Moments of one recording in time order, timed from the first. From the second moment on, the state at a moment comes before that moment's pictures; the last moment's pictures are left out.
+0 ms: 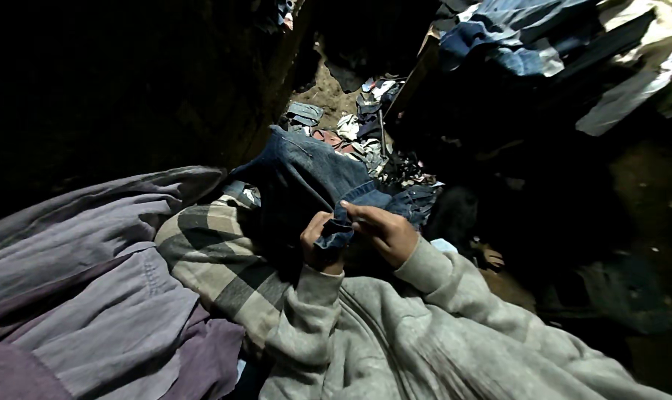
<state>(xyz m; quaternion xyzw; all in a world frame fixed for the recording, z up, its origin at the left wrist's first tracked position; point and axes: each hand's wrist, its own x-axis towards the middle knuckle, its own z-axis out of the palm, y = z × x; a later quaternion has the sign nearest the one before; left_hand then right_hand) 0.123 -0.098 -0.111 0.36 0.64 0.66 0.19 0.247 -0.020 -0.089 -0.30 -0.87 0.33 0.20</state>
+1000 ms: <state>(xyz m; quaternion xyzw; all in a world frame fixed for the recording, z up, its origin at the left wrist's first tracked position) 0.120 -0.098 -0.104 0.28 0.63 0.68 0.25 0.256 -0.014 -0.088 -0.27 -0.86 0.38 0.21</state>
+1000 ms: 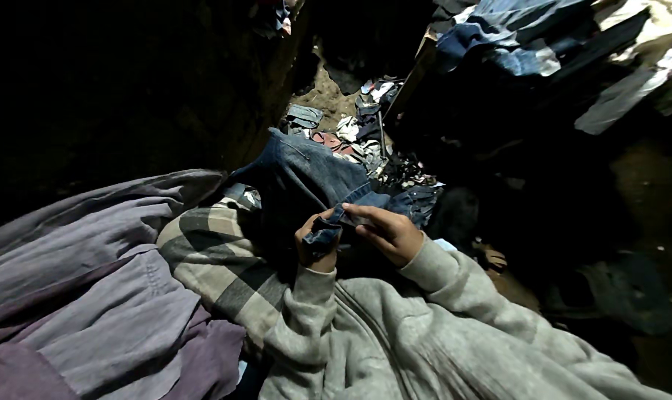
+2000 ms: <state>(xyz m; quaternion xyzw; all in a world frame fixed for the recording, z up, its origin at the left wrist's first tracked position) 0.119 -0.099 -0.115 0.28 0.62 0.68 0.27 0.255 -0.011 -0.100 -0.29 -0.87 0.34 0.20</state>
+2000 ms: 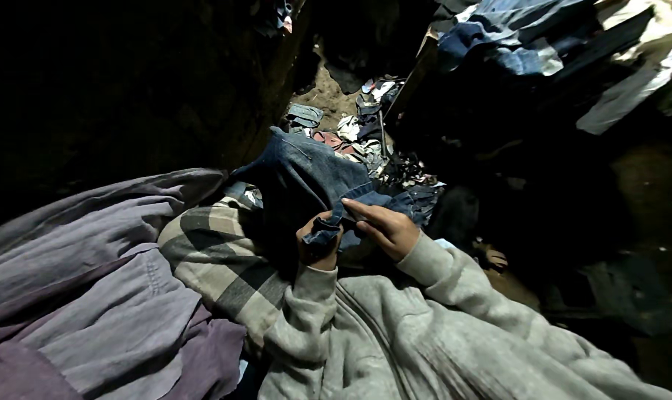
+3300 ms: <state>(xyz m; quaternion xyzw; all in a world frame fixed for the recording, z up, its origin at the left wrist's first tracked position) 0.124 -0.094 -0.091 0.27 0.55 0.72 0.33 0.278 -0.008 -0.084 -0.31 -0.86 0.36 0.21</state>
